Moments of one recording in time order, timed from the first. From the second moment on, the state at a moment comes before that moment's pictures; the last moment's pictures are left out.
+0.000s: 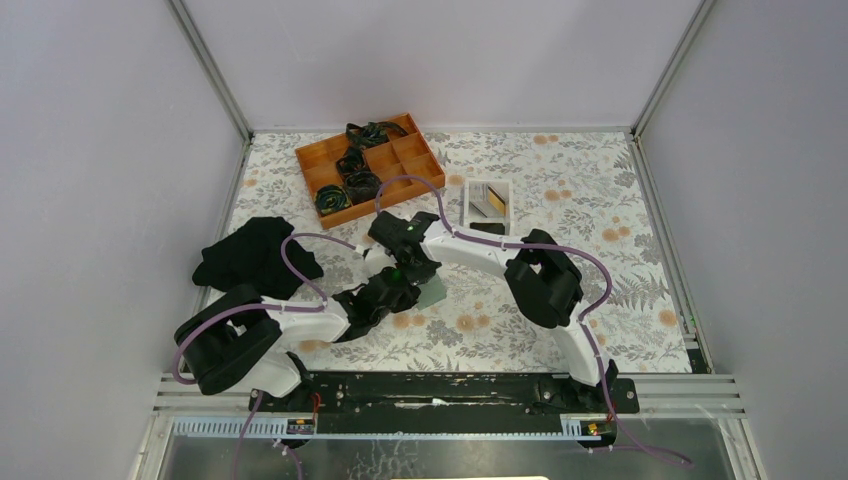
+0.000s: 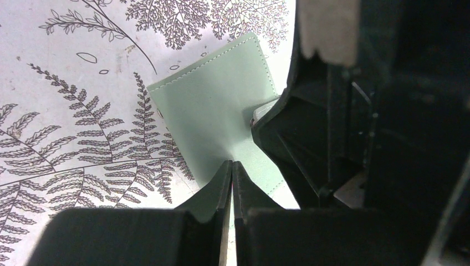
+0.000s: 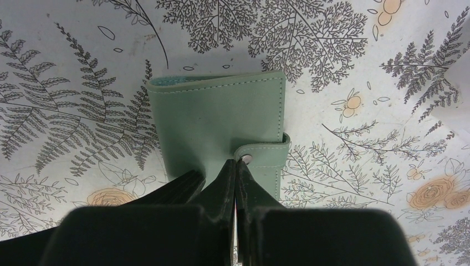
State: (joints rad) left arm -0.88 1.43 0.41 0.33 -0.33 -1.04; right arm 0.99 2.16 1.72 -0.91 0.25 0.41
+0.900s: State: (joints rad) left arm -0.88 1.44 0.42 0.34 -0.32 -1.03; right arm 0.96 2.17 1.73 -0.91 0.21 0.41
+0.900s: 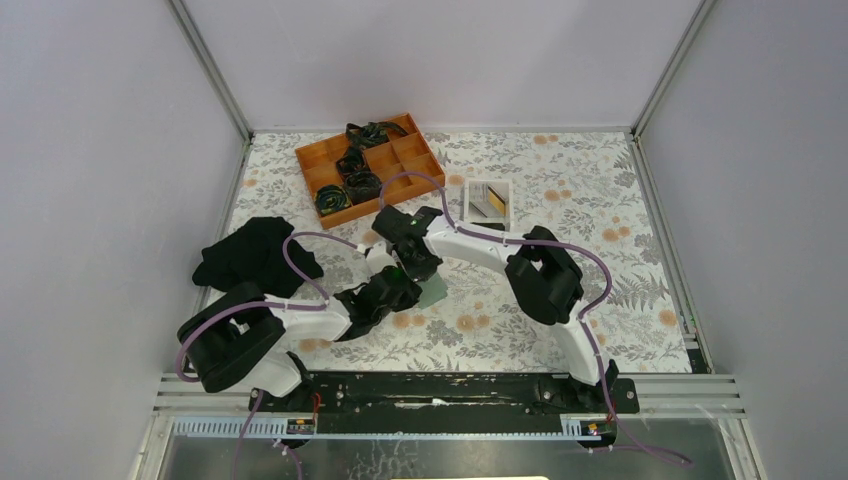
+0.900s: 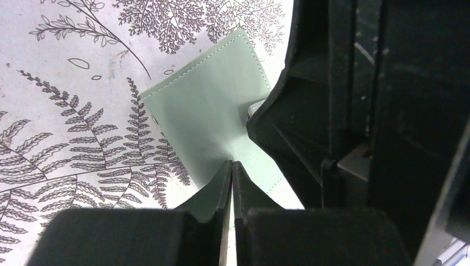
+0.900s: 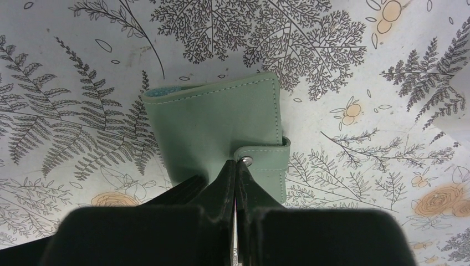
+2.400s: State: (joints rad) left arm -0.86 1.43 0.43 0.32 -0.34 -1.04; right arm 0.88 2.26 1.87 -0.99 0.05 0.37
